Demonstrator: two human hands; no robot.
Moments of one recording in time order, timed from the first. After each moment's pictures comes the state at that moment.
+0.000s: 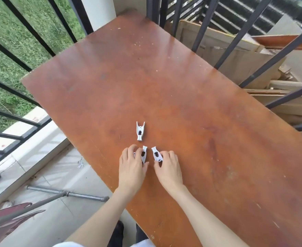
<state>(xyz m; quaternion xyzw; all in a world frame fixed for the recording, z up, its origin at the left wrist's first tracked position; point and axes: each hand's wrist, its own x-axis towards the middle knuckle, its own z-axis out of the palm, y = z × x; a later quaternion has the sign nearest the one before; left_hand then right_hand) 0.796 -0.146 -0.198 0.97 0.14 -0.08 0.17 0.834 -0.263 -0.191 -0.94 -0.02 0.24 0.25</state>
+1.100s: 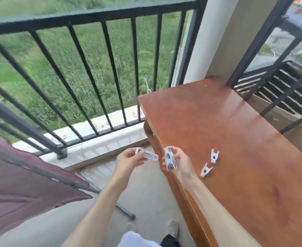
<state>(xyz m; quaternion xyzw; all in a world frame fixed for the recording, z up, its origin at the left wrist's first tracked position) 0.624 0.064 -0.037 0.57 0.42 0.12 0.70 0.735 -0.059 -0.041 -0.63 0.02 0.43 0.65</state>
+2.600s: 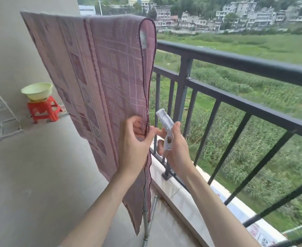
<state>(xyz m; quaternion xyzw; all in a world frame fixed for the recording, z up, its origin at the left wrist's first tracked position) 0.510 0.237 0.108 0.44 0.64 0.62 0.04 0.604 0.290 0.101 -0.24 -0.47 0.73 0.43</state>
